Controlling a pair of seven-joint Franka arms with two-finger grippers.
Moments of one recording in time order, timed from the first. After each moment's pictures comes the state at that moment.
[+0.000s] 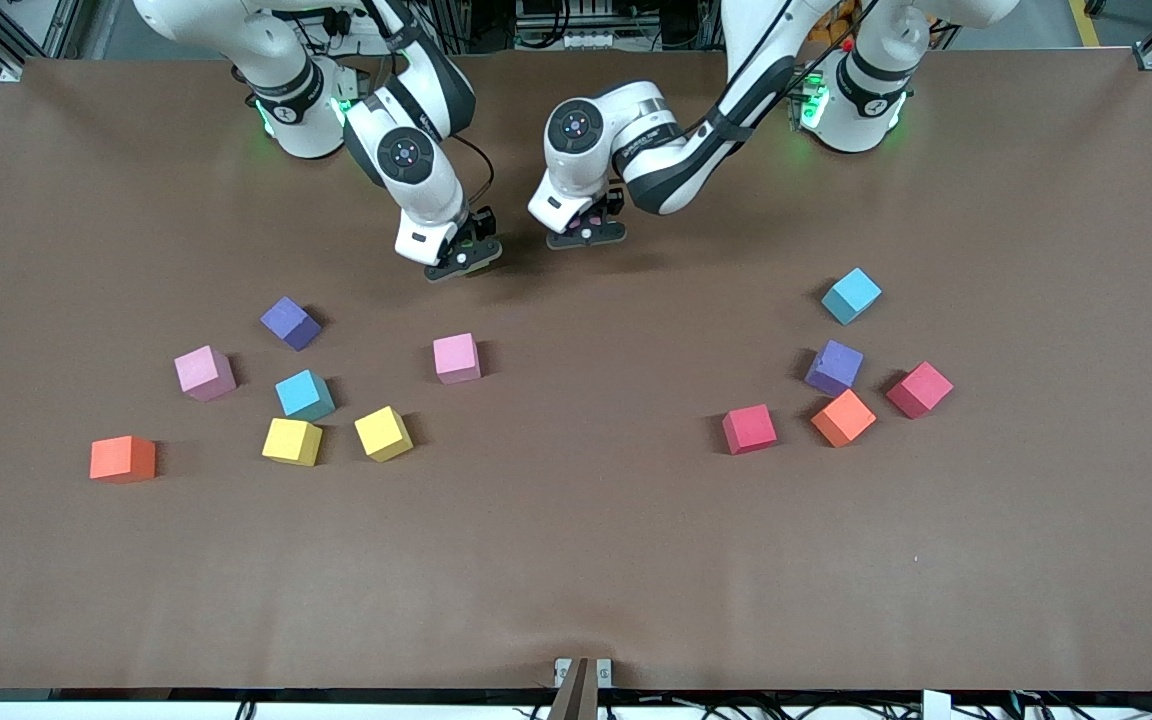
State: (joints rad) left arm -0.58 0.56 -0.54 -2.00 0.09 2.38 -1.25; right arm 0.66 0.17 0.11 -2.47 0.19 2.51 0.20
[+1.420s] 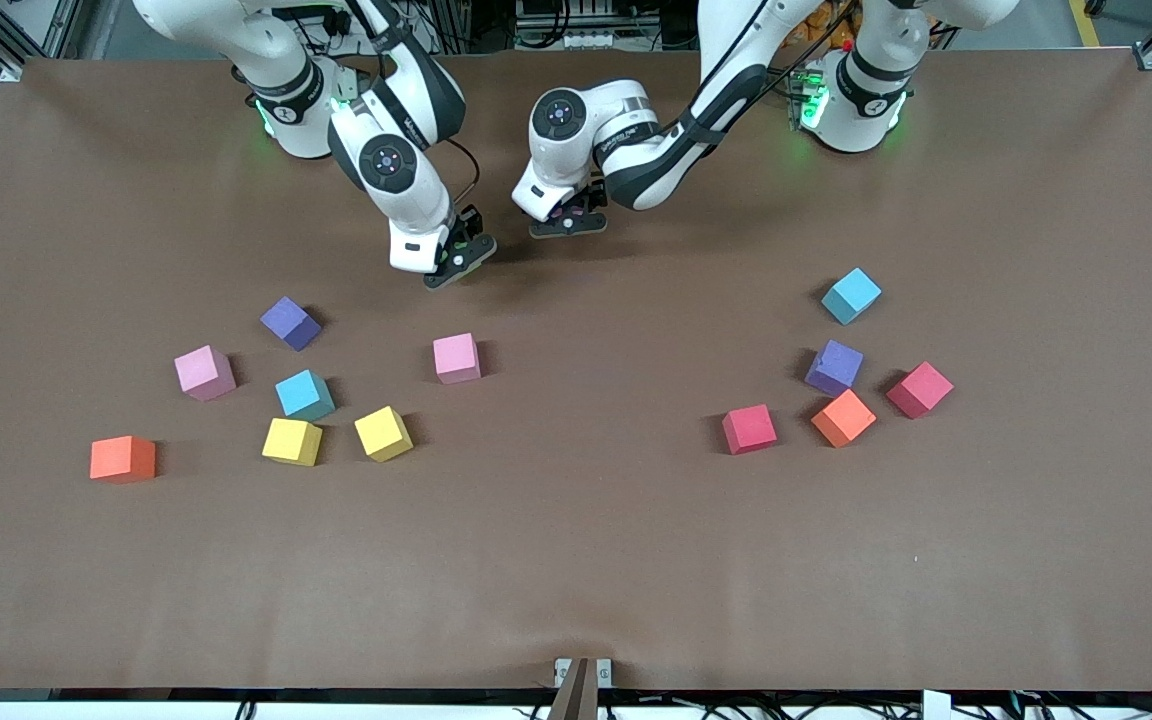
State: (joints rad) left arm -0.63 0.61 -0.54 -1.97 0.16 2.45 -1.34; right arm 0.61 0.15 0.09 -2.46 0.19 2.46 -0.10
